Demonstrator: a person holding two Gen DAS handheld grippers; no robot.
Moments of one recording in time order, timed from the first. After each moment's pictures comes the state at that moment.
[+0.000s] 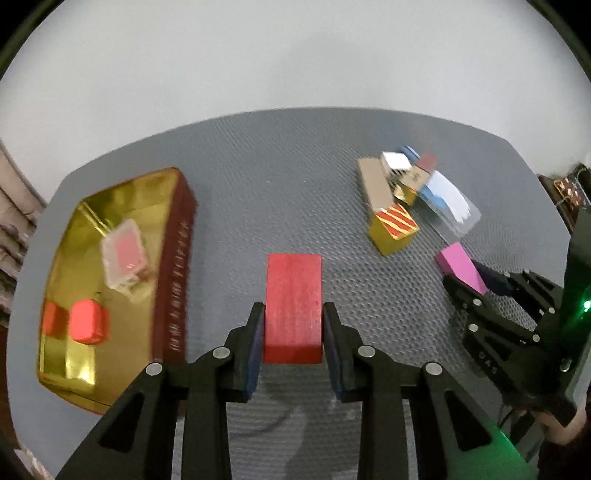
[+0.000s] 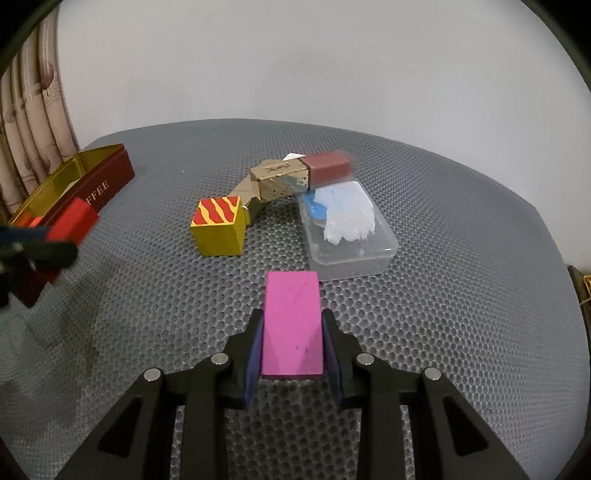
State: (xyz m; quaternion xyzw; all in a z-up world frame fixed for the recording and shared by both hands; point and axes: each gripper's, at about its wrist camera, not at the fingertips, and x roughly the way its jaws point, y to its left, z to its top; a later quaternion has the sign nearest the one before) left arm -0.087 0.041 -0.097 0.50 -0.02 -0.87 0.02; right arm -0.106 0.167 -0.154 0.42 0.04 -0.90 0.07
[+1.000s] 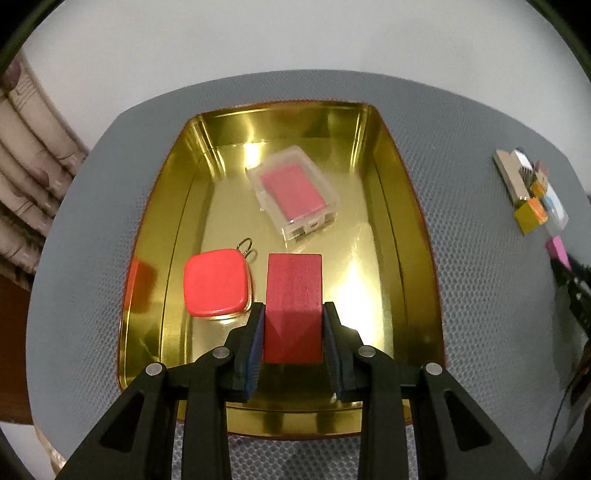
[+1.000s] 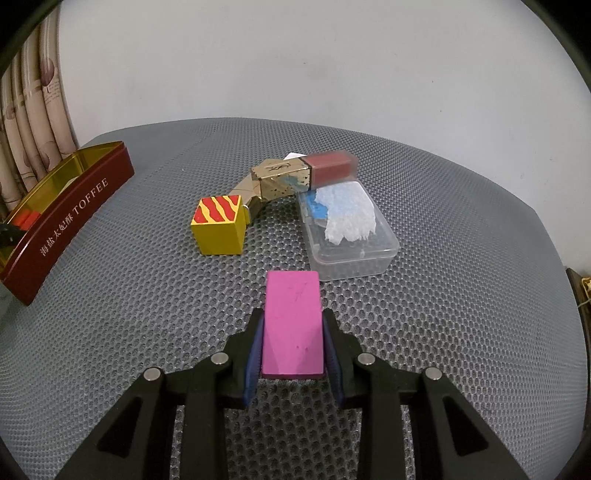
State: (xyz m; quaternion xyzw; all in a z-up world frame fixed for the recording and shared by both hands) left arm -0.066 -0.136 -0.120 0.55 0.00 -0.83 0.08; right arm -0.105 0.166 -0.158 0.42 0.05 -0.90 0.06
